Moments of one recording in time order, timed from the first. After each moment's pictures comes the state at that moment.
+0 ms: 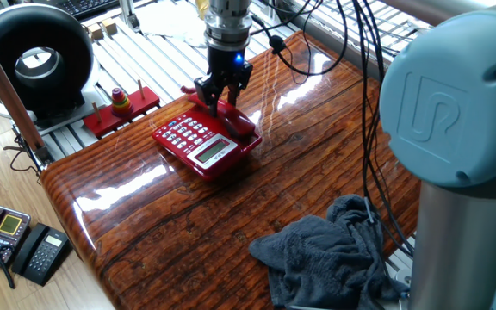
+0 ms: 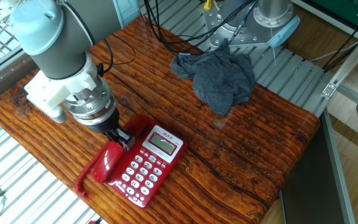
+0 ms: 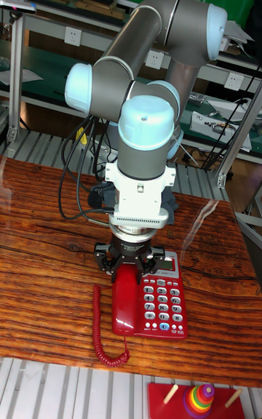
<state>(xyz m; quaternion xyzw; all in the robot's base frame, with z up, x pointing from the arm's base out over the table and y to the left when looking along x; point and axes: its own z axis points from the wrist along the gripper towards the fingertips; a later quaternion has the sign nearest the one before) 0.626 0.037 0.059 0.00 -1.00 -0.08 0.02</state>
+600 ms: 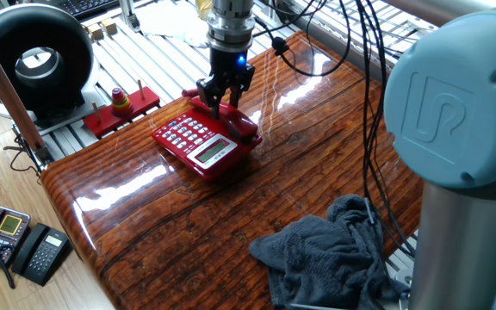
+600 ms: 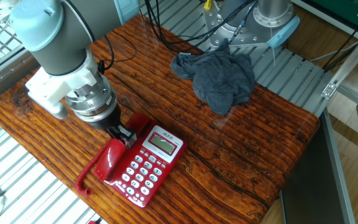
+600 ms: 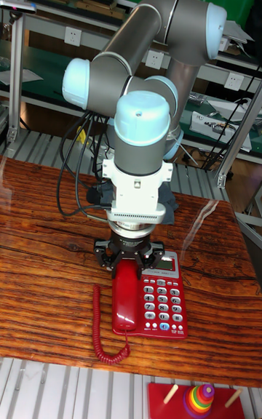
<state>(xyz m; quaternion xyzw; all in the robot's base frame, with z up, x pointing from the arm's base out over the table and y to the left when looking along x) 0.618 0.036 0.065 0.00 -1.00 -0.09 0.03</state>
